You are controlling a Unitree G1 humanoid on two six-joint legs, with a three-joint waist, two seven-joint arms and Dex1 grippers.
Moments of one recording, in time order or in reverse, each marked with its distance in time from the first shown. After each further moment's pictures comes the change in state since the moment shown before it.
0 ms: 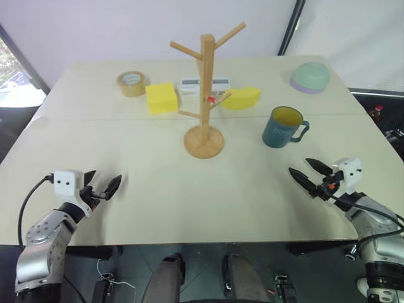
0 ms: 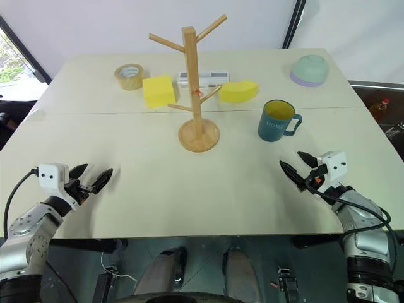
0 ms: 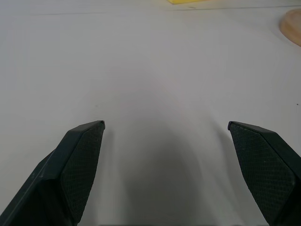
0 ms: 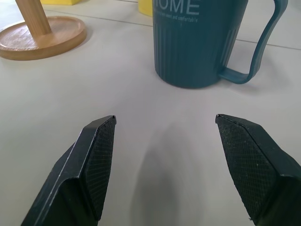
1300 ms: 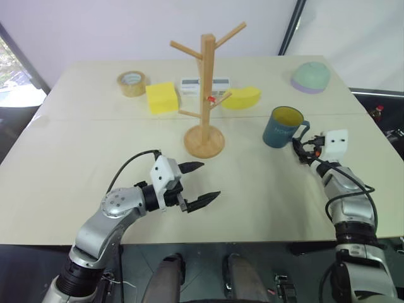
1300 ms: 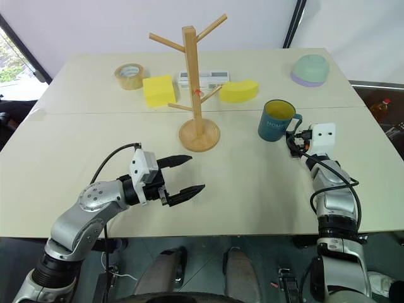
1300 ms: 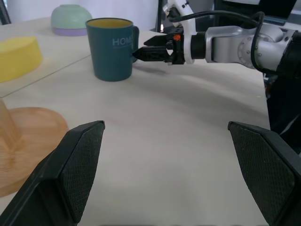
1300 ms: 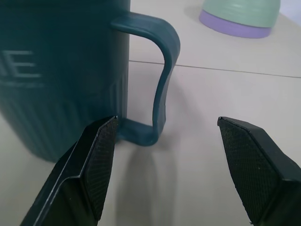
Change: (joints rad) left arm -0.227 -0.019 -0.545 -0.395 -0.020 0.130 -0.211; right arm -0.407 0.103 0.060 0.334 -0.214 0.010 -0.479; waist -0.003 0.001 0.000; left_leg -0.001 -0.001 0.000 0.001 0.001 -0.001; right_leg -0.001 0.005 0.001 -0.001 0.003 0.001
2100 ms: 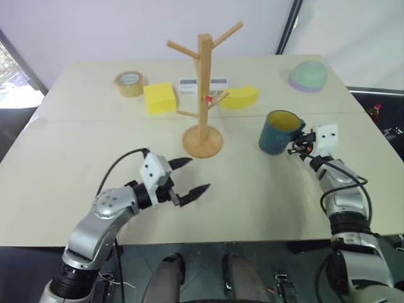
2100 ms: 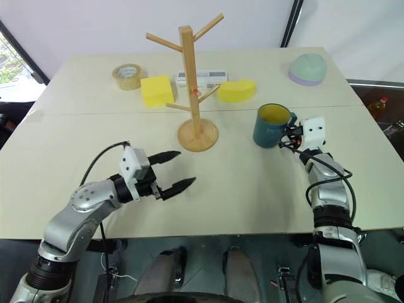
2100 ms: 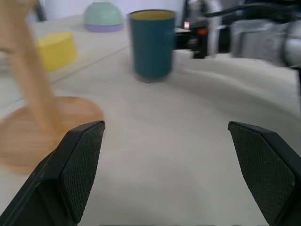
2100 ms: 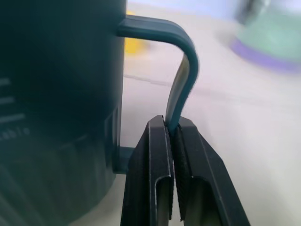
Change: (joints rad) left arm 0.019 0.039 0.167 0.048 -0.006 -0.030 0.046; right arm 0.008 -0.102 0.135 -0.223 -0.056 -0.030 0.208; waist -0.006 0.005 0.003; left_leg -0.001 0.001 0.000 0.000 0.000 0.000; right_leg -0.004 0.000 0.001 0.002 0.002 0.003
